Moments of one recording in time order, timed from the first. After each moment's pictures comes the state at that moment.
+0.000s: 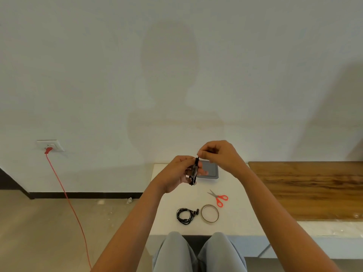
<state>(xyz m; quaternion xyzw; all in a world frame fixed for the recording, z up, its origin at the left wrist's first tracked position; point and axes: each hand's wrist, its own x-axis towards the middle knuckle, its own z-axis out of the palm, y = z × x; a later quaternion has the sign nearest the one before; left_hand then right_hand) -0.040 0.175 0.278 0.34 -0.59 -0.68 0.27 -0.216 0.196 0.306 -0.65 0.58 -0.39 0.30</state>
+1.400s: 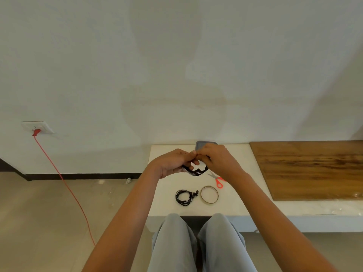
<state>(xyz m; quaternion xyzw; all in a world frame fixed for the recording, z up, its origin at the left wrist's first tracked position) -0.040 0.140 0.237 0.45 -0.59 -0.66 0.12 -0.211 0.186 0.225 -0.78 0.56 -0.27 0.10</state>
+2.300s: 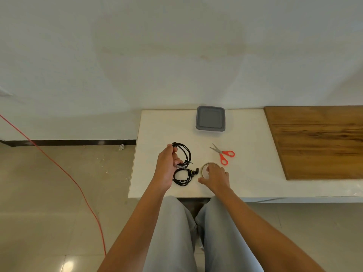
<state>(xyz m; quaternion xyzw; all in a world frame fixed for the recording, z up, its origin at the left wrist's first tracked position) -0.060 0.117 0.077 0.58 -0.26 -0.69 0.35 -0.224 0.167 -0.042 -0.52 0.80 -0.05 0.30</state>
